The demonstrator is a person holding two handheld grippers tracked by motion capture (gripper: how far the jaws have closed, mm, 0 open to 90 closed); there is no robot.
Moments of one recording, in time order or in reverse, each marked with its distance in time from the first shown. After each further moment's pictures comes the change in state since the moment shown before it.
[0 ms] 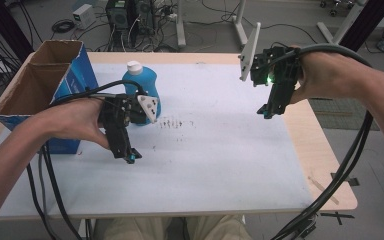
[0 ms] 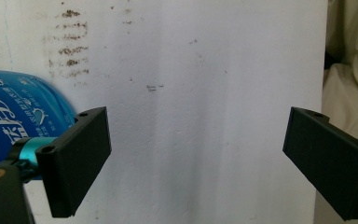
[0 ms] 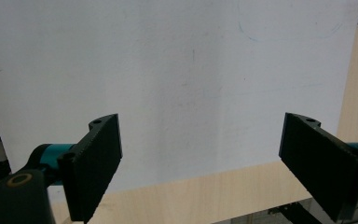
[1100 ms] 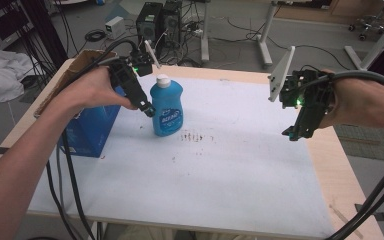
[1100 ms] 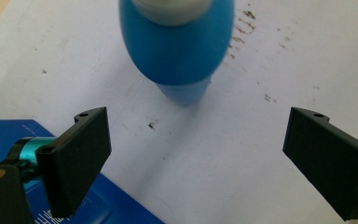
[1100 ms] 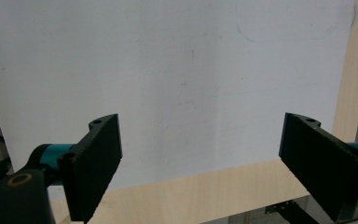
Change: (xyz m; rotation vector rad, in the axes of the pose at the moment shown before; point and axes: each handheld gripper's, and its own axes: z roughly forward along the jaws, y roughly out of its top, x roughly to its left) left arm 0.071 -0.037 -0.057 -0.087 0.229 -0.606; right arm 0.003 0.000 -0.007 -0.005 -0.013 -0.010
